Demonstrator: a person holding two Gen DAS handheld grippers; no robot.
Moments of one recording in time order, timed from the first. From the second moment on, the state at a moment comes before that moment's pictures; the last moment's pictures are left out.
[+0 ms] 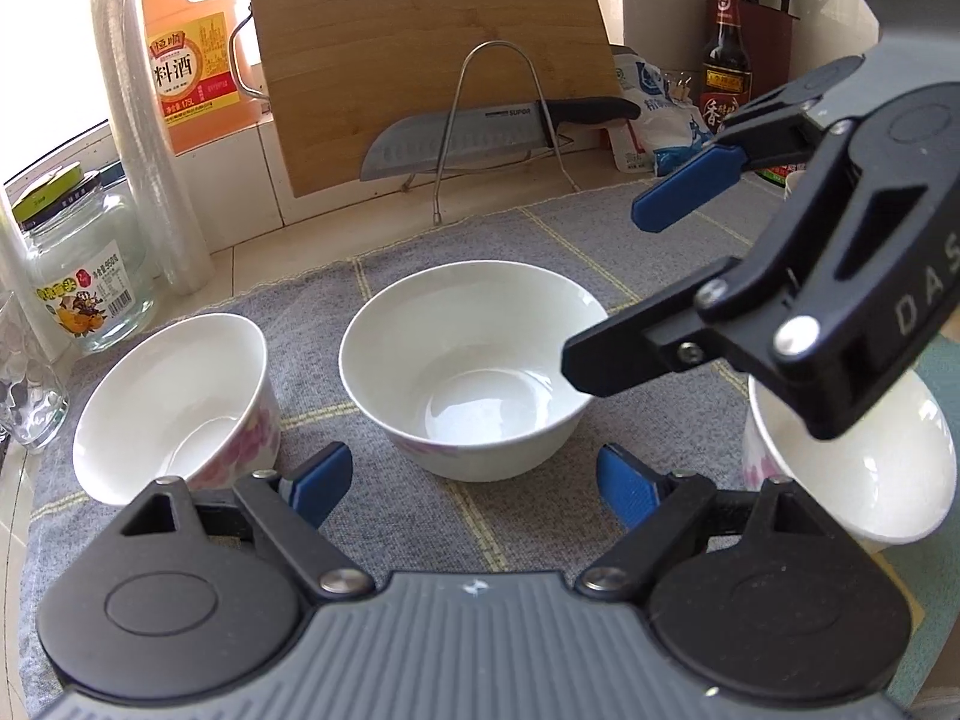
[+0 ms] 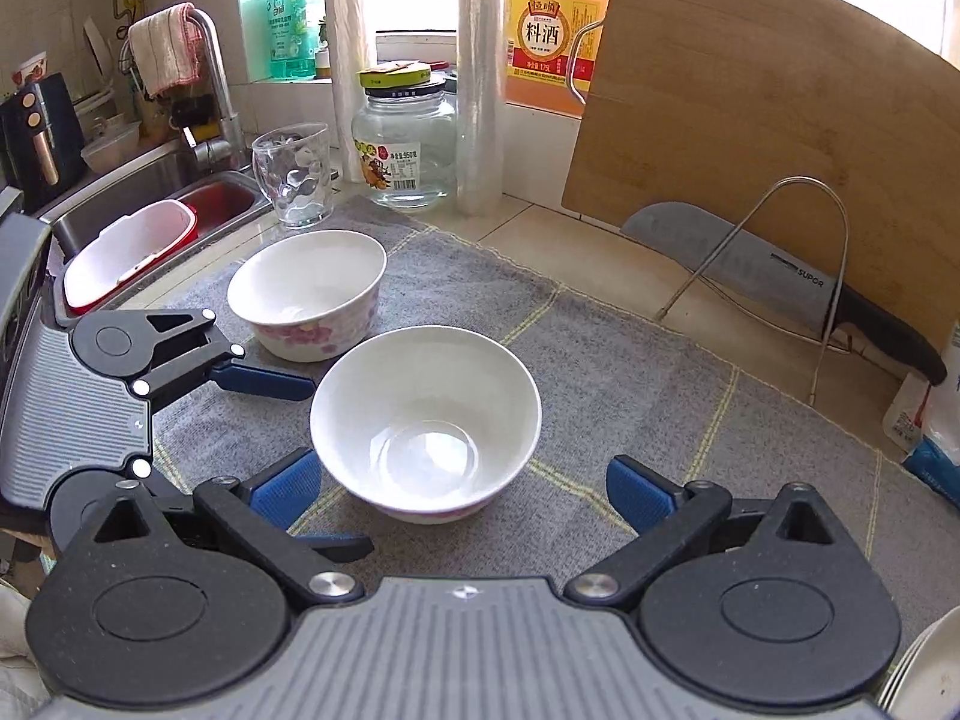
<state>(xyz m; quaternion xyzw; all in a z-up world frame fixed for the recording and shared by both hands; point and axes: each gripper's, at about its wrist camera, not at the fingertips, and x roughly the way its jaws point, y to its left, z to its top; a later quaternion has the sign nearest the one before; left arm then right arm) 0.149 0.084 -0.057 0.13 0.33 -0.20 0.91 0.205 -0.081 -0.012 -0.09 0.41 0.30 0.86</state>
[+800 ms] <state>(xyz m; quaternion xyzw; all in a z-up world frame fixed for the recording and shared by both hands) 0.151 0.074 -0.059 0.14 0.30 -0.19 0.92 0.266 -0.059 -0.039 -0.07 0.46 0.34 0.82</state>
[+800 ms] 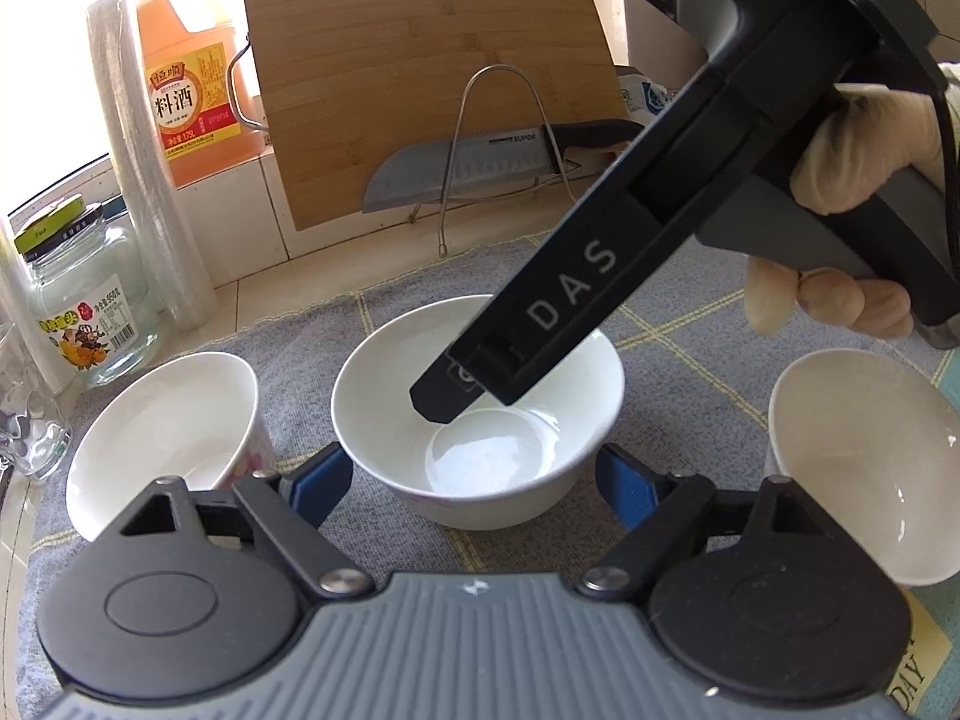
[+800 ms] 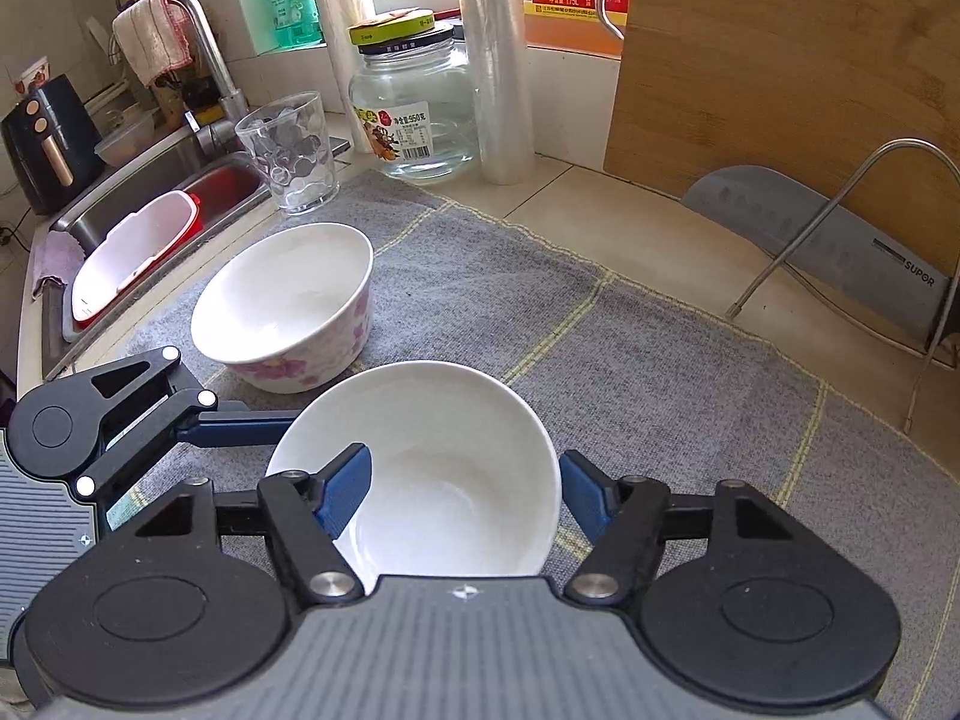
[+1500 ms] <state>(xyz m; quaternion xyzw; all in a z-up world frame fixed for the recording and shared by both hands) 0.155 0.077 -0.059 0.13 0.30 -0.21 0.92 0.272 -0.060 -0.041 -0.05 0.48 0.34 0.81</state>
